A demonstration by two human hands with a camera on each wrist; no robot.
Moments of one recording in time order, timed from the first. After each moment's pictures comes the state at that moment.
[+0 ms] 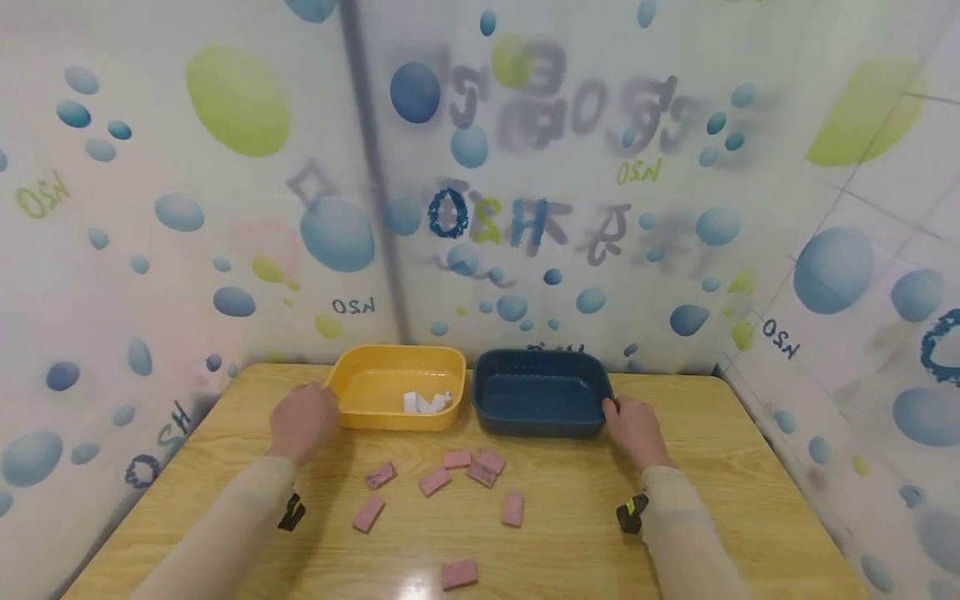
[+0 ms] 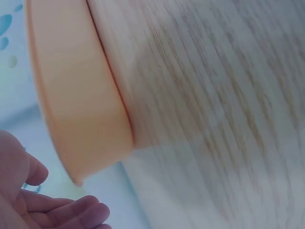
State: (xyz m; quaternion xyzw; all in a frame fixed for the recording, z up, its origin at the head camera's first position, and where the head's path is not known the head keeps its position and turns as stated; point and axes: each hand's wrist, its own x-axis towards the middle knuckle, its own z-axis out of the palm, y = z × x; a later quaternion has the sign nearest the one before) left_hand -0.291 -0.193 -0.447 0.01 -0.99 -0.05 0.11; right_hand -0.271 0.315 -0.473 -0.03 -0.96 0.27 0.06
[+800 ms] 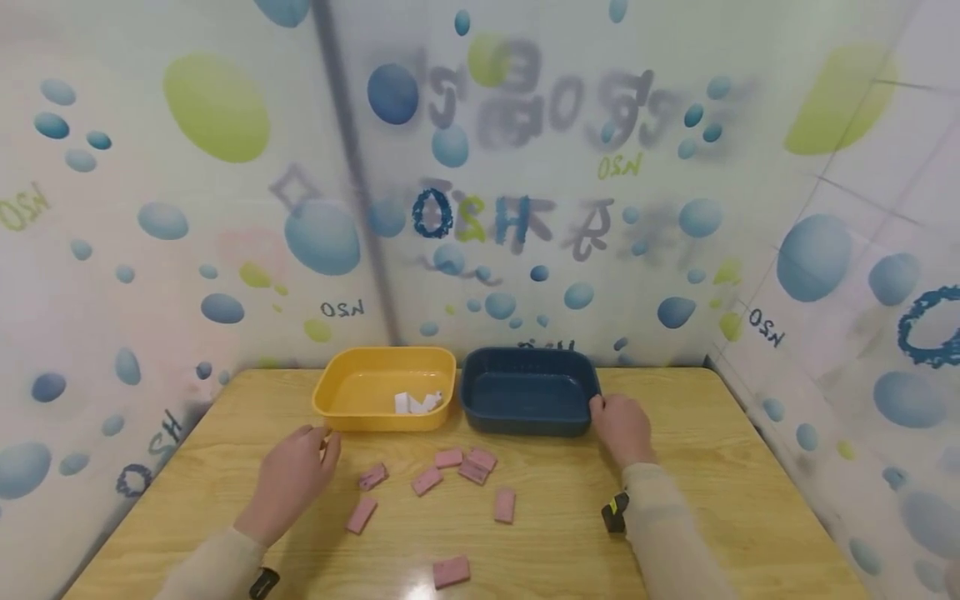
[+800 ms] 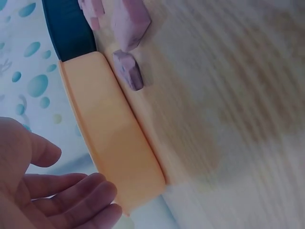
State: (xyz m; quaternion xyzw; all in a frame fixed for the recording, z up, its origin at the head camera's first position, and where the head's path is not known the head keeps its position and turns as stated) left_hand -0.207 -0.164 -0.447 -0.11 -0.96 -0.13 0.23; right_hand -0.269 0.309 -0.484 -0.05 -0.96 0.26 0.12
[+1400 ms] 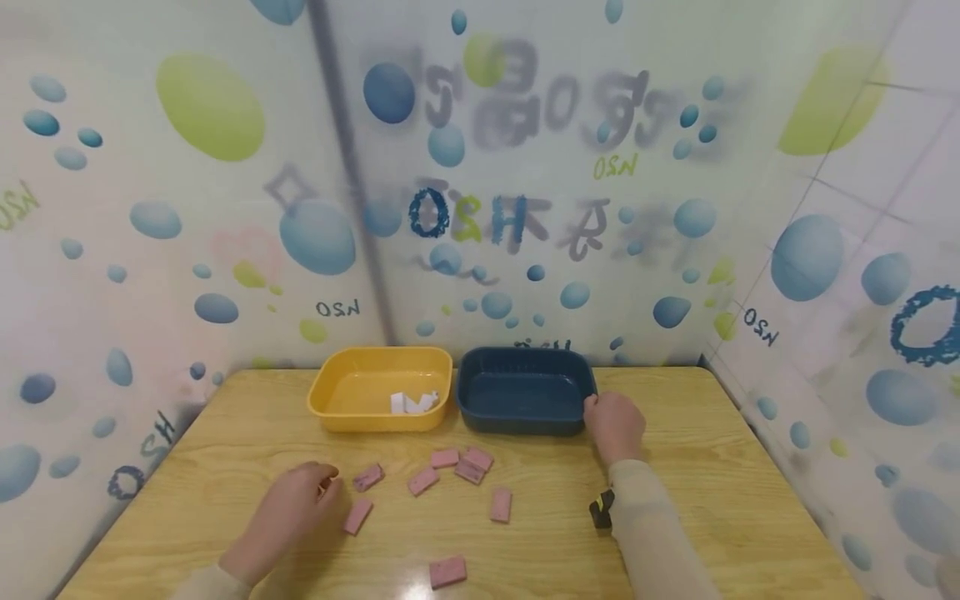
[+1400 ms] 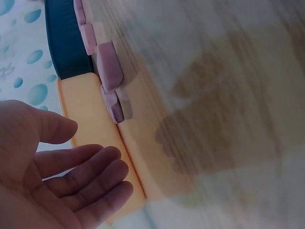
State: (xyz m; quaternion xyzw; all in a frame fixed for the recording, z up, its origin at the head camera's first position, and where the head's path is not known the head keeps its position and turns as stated) left_hand -0.186 -0.166 -0.469 -0.12 -0.97 -0.18 0.10; right_hand -0.266 0.291 -0.471 -0.13 -0.96 0.20 0.11
